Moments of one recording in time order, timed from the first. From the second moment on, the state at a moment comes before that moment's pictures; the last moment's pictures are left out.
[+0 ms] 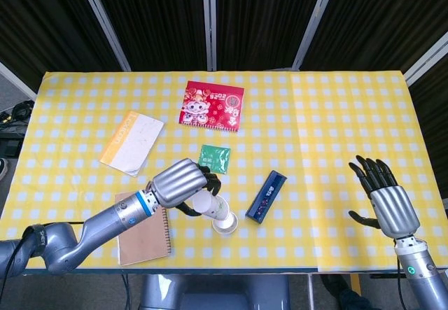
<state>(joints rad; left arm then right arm) -0.93 -1.20 -0.18 -1.86 1.50 0.80 0.04 0.23 -1.15 0.04 -1.52 -1.61 1.46 0.08</state>
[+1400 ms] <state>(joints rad) -1.11 -1.33 -0.13 -1.91 1.16 0.75 0.55 0.22 -1.13 0.06 -1.53 -1.61 1.48 0.12</state>
